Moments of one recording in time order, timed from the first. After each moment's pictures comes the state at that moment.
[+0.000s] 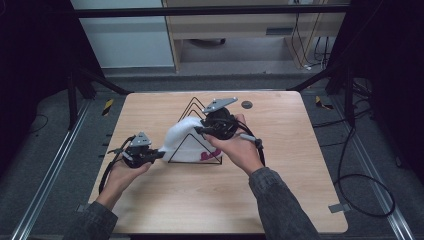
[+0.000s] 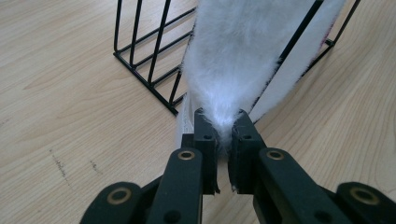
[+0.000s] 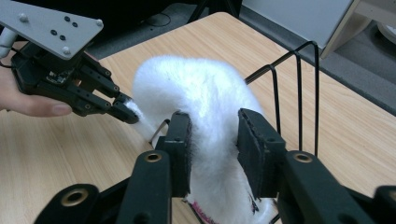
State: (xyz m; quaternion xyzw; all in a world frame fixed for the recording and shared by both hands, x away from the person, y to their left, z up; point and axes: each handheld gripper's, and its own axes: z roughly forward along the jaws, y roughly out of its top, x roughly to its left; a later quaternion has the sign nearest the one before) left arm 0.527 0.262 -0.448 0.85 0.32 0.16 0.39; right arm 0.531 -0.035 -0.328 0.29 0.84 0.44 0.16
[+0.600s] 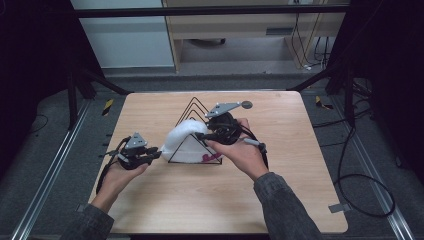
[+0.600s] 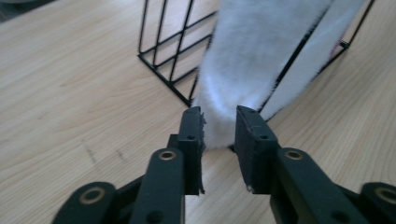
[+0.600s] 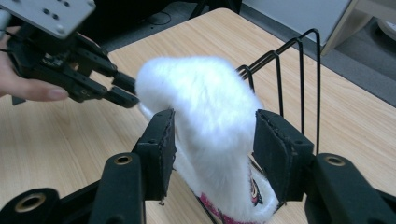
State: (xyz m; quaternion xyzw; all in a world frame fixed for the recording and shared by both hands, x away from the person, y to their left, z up) left arm 0.517 0.274 -0.440 0.84 0.33 0.19 0.39; right arm 0.519 -0.042 -0.331 0.29 0.83 0.44 0.16
